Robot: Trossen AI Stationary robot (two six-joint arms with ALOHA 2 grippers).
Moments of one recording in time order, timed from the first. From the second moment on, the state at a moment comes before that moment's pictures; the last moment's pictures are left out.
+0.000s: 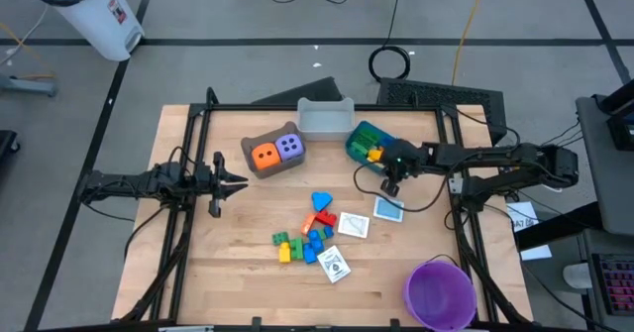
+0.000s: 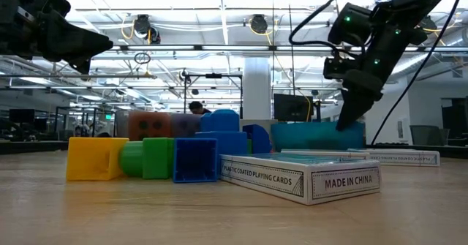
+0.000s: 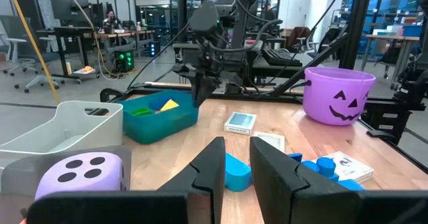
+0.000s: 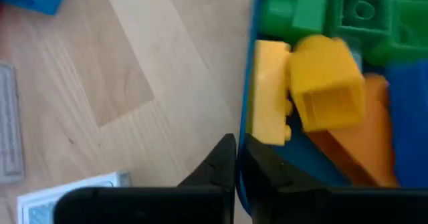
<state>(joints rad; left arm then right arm) -0.05 0.01 0.03 0.00 -0.09 -0.03 -0.29 1.19 0.57 -0.35 0.06 0.17</state>
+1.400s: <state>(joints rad) -0.05 0.01 0.03 0.00 -0.09 -0.03 -0.22 1.19 0.57 -0.24 0.13 0.38</state>
